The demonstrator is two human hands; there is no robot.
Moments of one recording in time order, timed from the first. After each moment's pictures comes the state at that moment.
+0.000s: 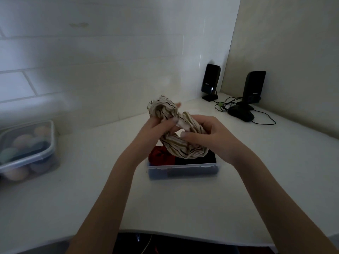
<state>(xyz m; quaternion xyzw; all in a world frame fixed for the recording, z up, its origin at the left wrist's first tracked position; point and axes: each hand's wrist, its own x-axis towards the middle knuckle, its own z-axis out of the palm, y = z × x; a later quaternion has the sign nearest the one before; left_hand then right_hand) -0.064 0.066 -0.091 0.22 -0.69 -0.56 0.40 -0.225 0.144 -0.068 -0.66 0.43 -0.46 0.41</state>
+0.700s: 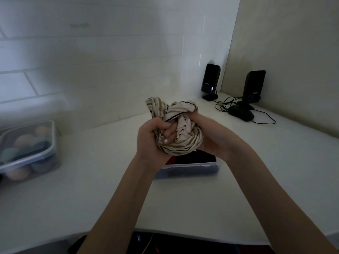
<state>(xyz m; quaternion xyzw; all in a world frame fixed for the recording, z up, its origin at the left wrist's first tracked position) -0.077 0.097 -0.084 0.06 -0.41 -0.80 0.44 -0.218 0.127 -0.066 -0.45 0.49 -0.47 0.58</state>
